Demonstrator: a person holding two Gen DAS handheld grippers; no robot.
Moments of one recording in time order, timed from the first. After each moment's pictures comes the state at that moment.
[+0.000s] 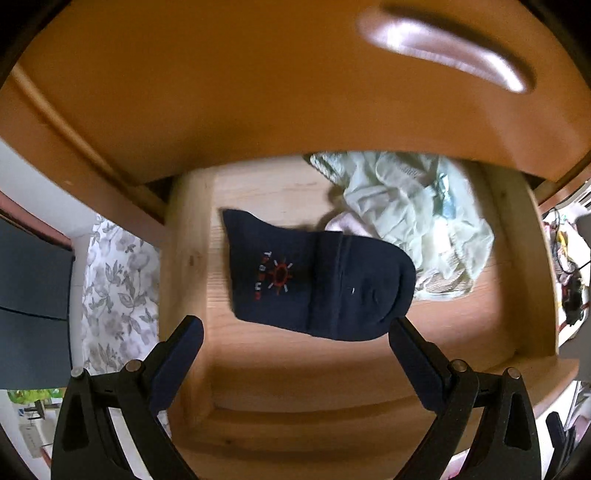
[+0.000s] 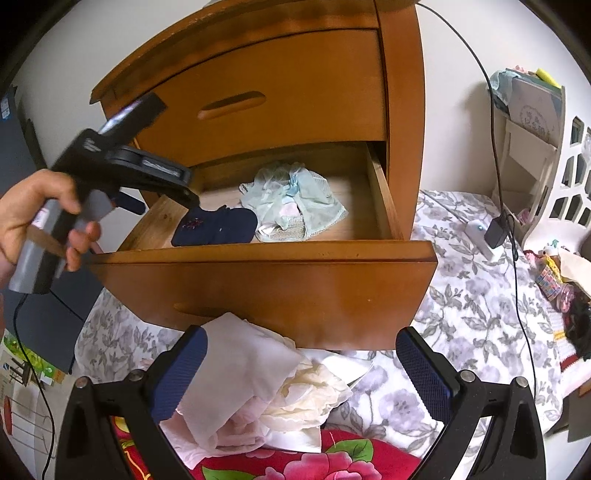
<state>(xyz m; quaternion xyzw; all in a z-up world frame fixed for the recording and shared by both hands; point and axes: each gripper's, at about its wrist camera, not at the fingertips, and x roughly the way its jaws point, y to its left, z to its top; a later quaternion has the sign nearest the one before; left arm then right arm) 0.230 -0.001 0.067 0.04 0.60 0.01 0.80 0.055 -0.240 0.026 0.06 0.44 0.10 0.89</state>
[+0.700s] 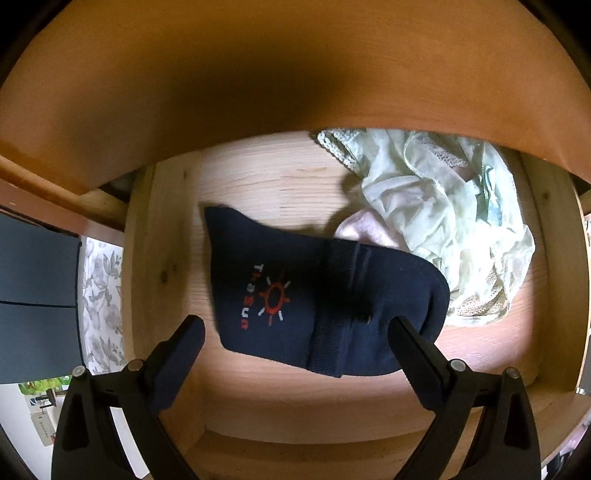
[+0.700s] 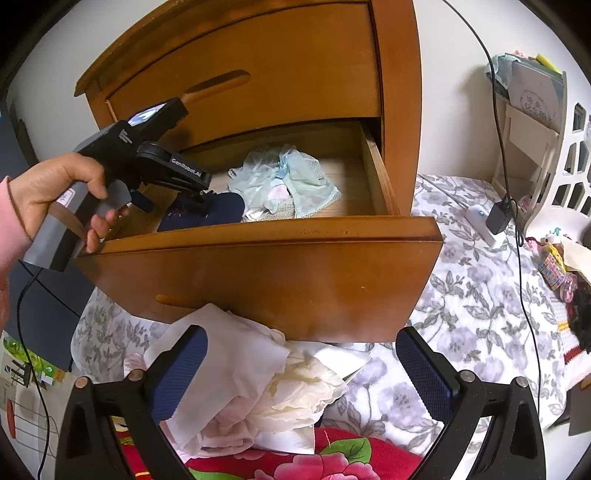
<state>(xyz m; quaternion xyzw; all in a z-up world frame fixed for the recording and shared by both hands) 0.261 -0.009 0.029 0.05 0.64 0.04 0.77 0.063 -0.244 0.008 0.06 0.46 0.10 0.88</state>
